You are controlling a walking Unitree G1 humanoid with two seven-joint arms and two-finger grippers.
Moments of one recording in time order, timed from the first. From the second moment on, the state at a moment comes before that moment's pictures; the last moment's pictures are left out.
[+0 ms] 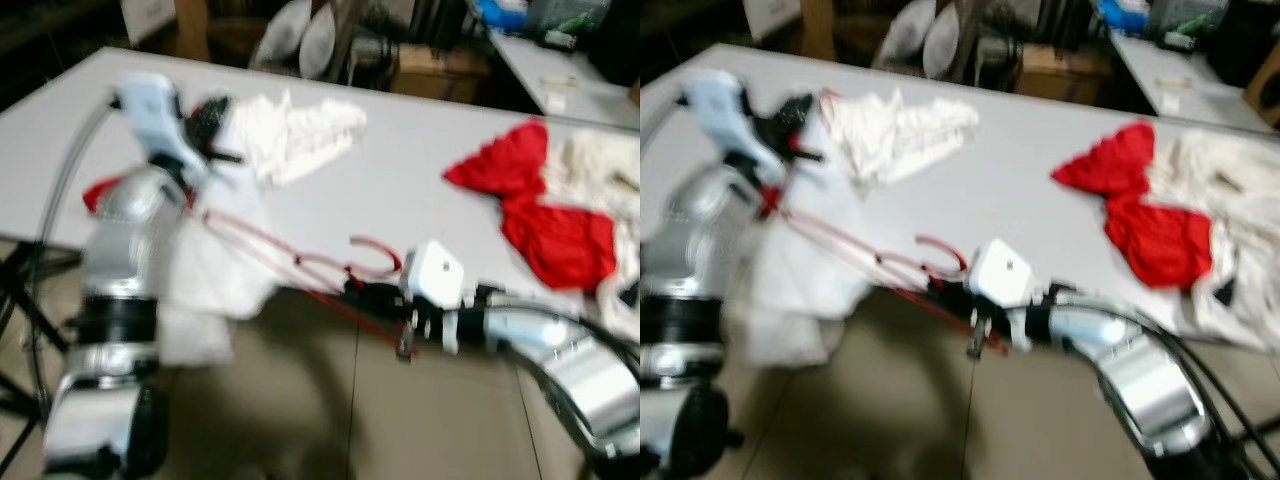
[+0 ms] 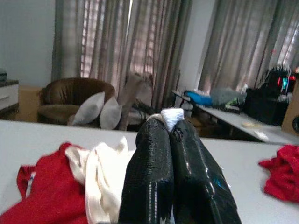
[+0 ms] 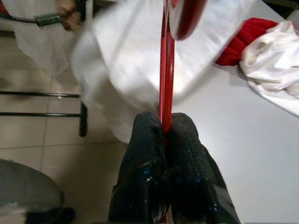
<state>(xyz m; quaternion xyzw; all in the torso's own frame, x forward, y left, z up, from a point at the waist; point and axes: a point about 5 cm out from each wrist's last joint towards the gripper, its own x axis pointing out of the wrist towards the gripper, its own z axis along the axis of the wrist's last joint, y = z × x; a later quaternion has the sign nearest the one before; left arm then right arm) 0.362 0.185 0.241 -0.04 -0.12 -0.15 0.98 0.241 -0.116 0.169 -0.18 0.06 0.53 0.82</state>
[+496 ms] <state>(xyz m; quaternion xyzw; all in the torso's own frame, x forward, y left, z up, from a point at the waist) 0.349 0.166 0.327 -0.09 -0.23 -0.26 0.93 0.309 -0.081 0.194 -0.26 0.00 0.52 0.82</state>
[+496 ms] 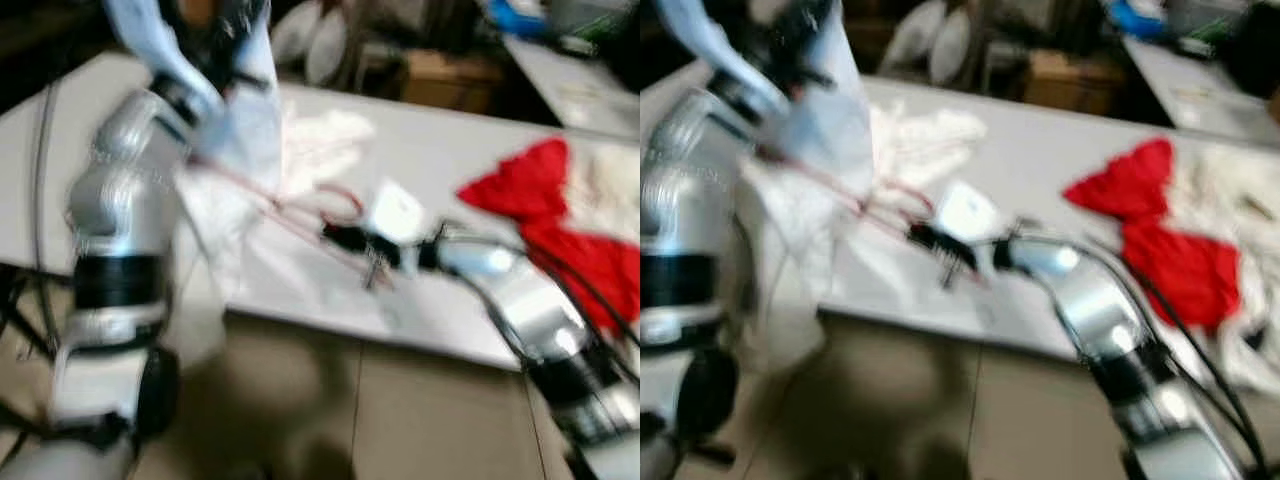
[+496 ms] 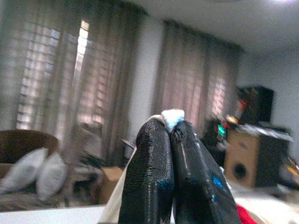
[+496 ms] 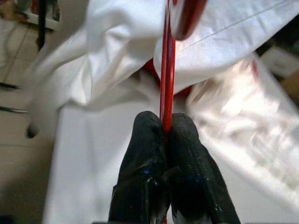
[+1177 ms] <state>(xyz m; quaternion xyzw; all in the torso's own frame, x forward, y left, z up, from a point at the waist) 0.315 0.216 0.383 -0.13 -0.32 -0.23 0.91 0.382 -0.105 0.284 -0.25 -0.22 0.30 0.89</state>
